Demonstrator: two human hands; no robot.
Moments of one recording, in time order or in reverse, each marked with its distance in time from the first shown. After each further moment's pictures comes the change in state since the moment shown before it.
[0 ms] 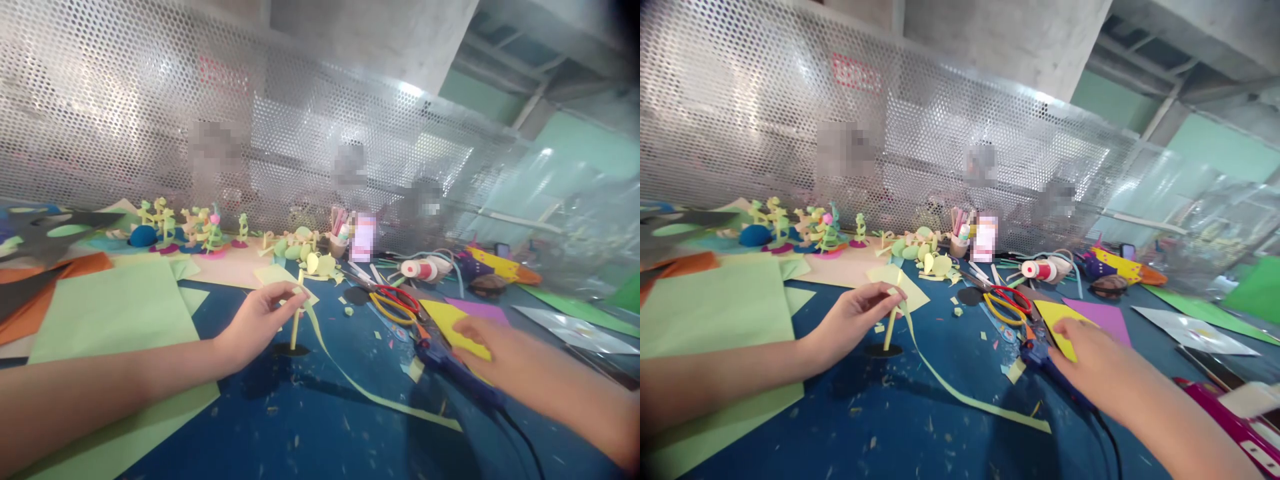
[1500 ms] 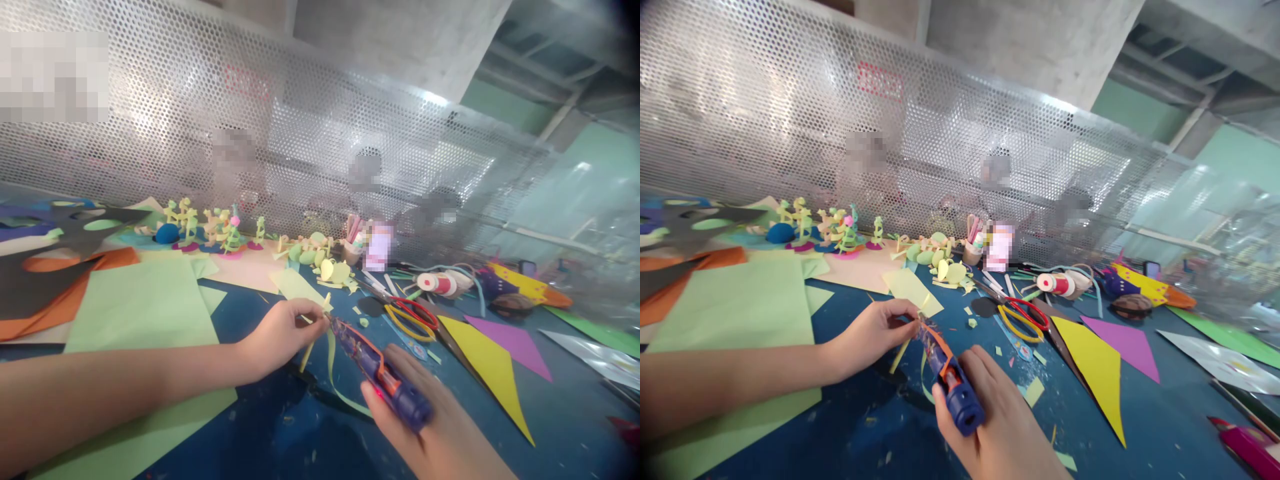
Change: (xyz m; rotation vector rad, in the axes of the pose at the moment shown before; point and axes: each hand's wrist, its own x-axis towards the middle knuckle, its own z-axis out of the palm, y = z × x) left_hand -0.001 -0.014 -0.001 0.132 -0.134 -0.067; right_hand -0.032 -0.146 0.002 0.388 0.251 -0.462
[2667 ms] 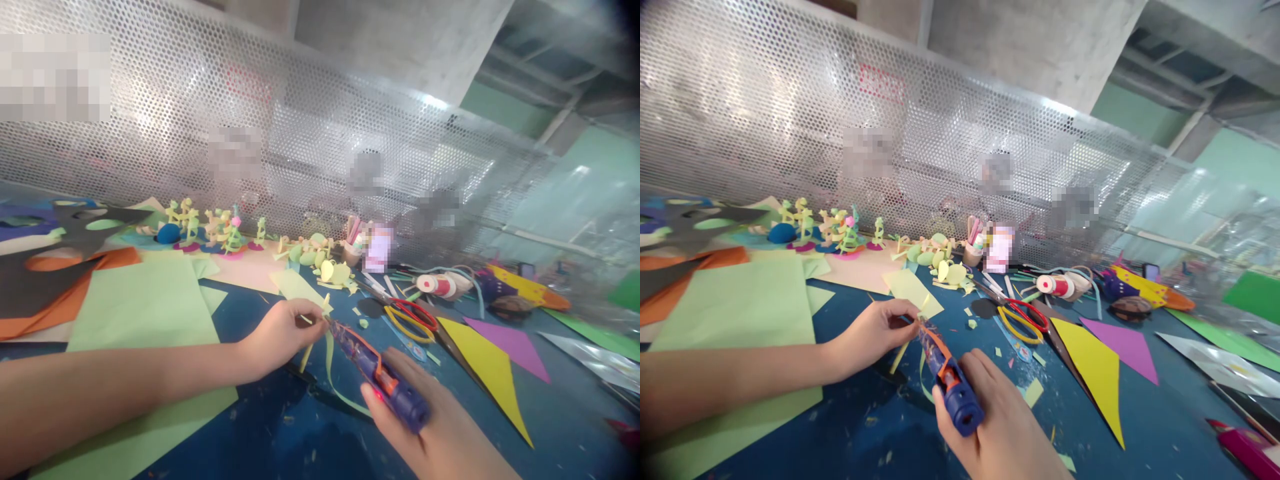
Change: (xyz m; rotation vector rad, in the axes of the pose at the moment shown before) left_hand 0.000 0.000 0.000 0.009 0.018 0.022; right_hand 0.001 -0.001 -0.005 0.132 -0.145 0.137
